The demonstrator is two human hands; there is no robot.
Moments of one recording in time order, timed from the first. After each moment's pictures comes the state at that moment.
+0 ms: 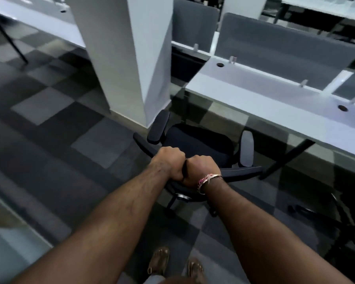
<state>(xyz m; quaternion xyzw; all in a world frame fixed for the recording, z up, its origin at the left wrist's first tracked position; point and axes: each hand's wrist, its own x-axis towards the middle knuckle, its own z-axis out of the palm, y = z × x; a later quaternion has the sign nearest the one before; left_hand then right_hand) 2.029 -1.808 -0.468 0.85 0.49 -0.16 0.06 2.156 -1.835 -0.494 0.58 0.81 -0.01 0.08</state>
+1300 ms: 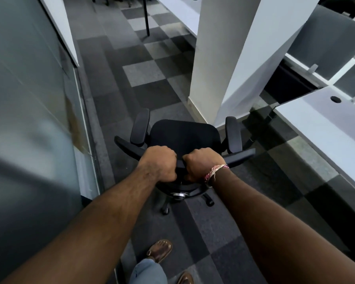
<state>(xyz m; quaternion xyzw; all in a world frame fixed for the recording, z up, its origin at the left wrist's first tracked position) 1.891 -1.855 -0.489 0.63 0.75 -0.14 0.11 2.031 -1.767 -0.491 0.19 0.98 0.06 0.10</state>
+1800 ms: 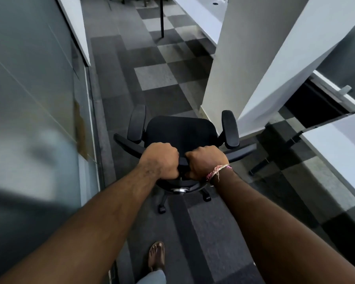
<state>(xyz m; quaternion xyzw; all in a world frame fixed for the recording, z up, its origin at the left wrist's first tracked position) 1.769 -1.770 -0.491 0.62 0.77 -0.12 0.10 1.905 -1.672 -0.493 0.18 0.98 0.07 0.08</state>
